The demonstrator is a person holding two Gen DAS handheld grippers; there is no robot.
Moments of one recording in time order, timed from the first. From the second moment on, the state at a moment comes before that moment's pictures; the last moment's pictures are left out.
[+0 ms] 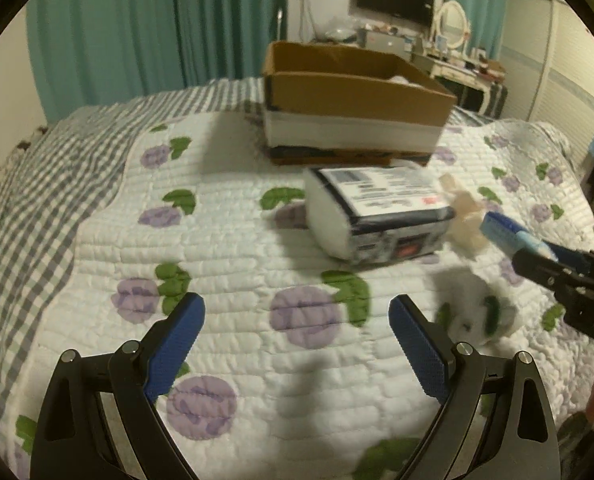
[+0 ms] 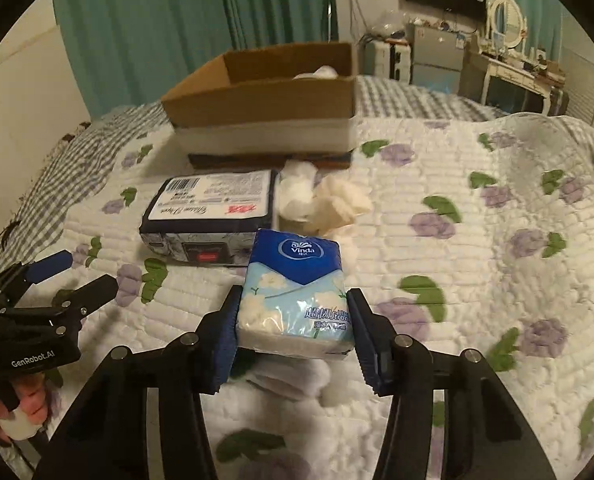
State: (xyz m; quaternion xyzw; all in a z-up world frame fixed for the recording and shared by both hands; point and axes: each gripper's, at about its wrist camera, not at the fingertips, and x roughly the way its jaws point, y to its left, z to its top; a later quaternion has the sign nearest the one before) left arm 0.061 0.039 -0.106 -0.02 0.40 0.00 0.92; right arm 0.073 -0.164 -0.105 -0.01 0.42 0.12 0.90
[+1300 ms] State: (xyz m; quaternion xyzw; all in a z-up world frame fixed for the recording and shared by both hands) left arm 0.067 -0.090 -0.138 0.08 0.45 -0.15 0.88; right arm 0.062 -0.232 -0.107 0.05 0.43 0.09 0.90
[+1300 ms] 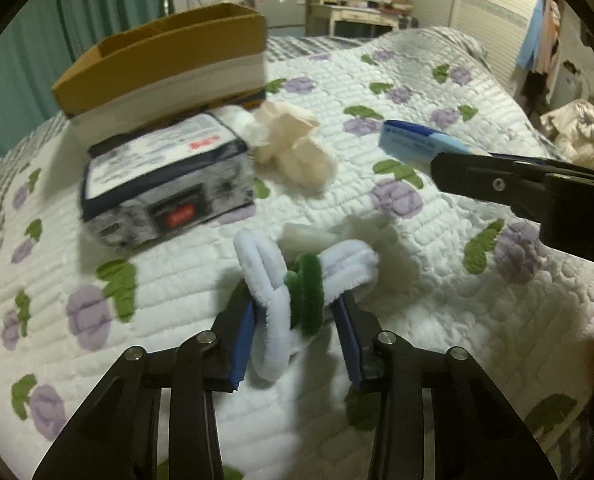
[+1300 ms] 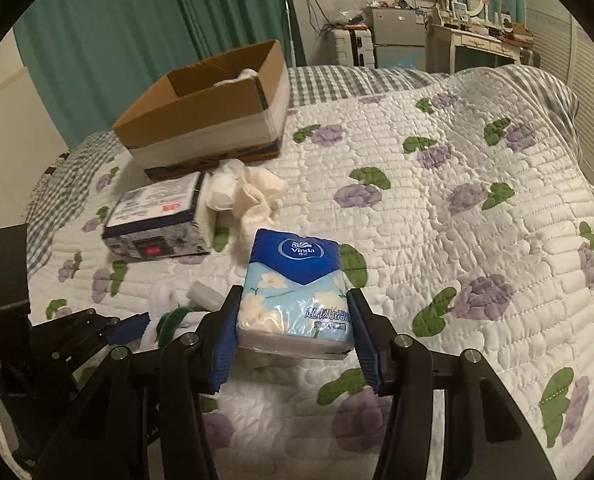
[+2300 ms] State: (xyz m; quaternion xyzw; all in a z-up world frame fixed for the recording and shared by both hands) left arm 0.133 -0.007 0.024 0.07 0.31 -0.06 0.95; right arm 0.145 -0.148 0.032 -0.06 0.29 0.16 0.94
